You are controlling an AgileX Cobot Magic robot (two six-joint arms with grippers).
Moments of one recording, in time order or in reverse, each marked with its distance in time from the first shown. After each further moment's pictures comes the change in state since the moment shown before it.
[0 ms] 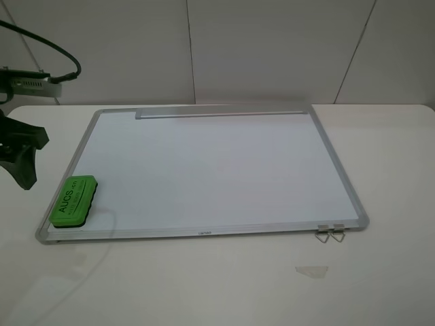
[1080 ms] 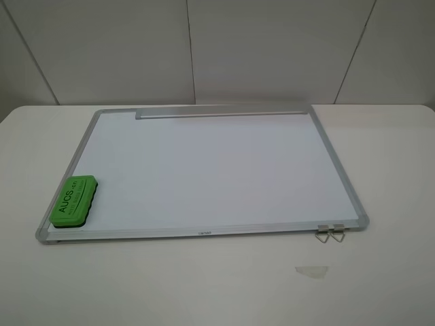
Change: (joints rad) left arm 0.000 -1.175 0.499 -0.019 -0.116 0.070; right arm 0.000 0.000 0.000 0.000 0.000 0.000
